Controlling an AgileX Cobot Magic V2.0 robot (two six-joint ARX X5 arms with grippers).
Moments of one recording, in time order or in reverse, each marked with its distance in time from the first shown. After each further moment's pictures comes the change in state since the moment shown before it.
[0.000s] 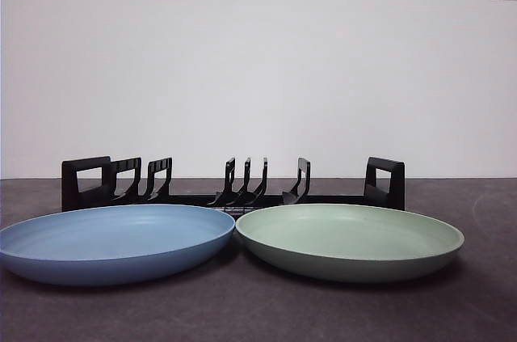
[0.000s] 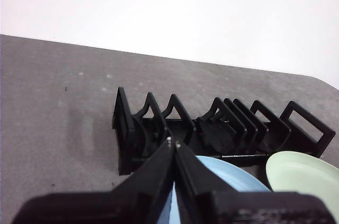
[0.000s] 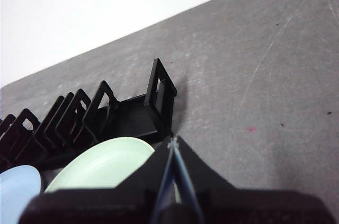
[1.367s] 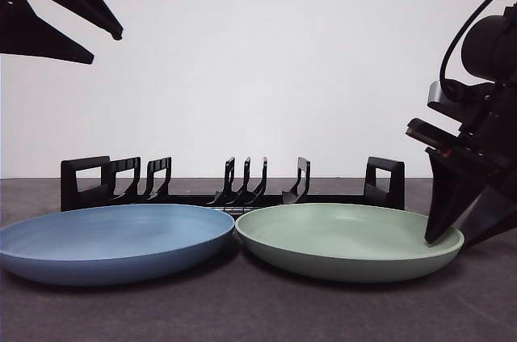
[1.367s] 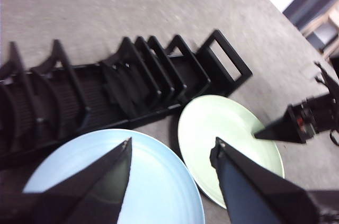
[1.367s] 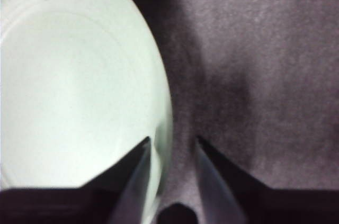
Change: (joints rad) left arm -0.232 0.870 0.537 -0.079 0.181 0.003; right arm 0.084 1.303 0.563 -0.179 -0.286 -0.250
